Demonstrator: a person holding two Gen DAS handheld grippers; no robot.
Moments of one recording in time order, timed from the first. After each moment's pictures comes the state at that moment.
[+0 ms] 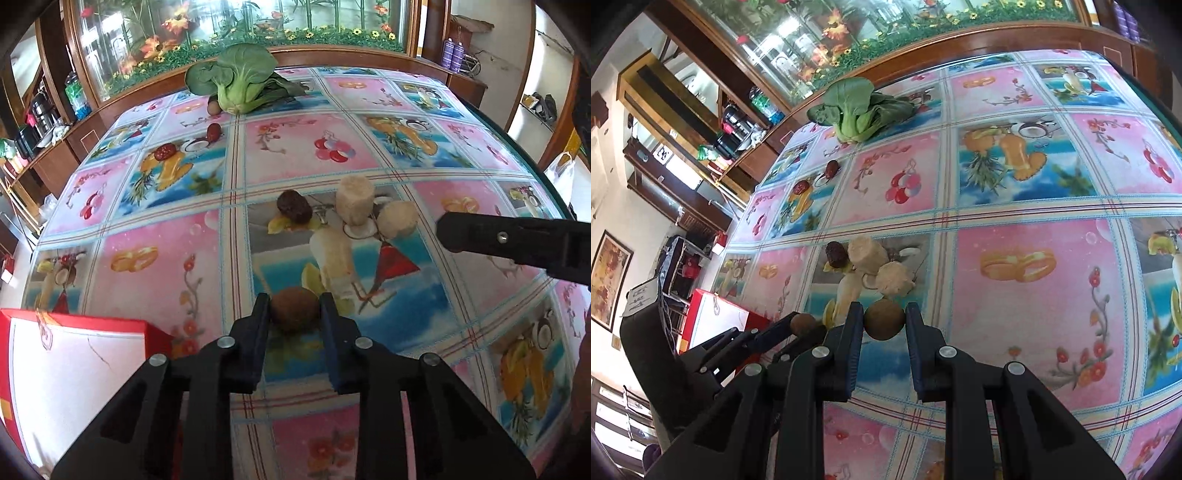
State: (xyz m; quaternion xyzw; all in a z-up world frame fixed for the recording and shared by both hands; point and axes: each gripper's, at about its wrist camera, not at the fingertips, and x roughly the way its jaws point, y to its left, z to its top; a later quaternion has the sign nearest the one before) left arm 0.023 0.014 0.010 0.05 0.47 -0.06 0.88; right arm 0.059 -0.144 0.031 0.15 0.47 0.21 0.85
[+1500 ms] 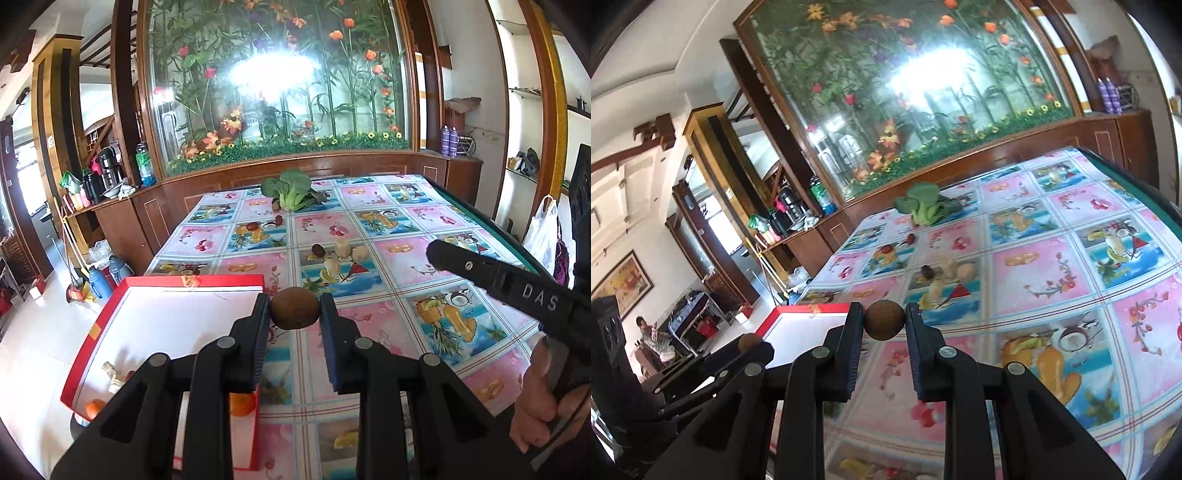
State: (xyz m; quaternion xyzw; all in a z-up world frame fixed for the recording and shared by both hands) left arm -0.200 0.037 0.112 0.05 0.27 0.00 0.96; right arm -0.142 -0.117 0.086 0.17 0.23 0.22 0.93
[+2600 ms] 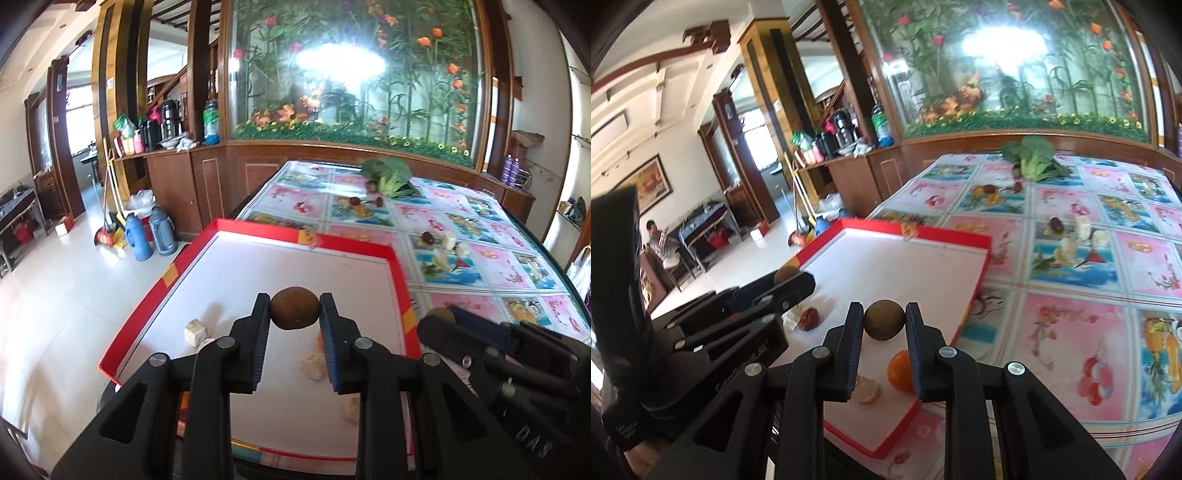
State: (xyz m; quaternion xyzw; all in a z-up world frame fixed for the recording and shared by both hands) left arm -0.207 0.182 0.067 -0.04 0.28 0.09 0.95; right arm -0.151 0.053 0.048 0.03 0.29 0.30 0.91
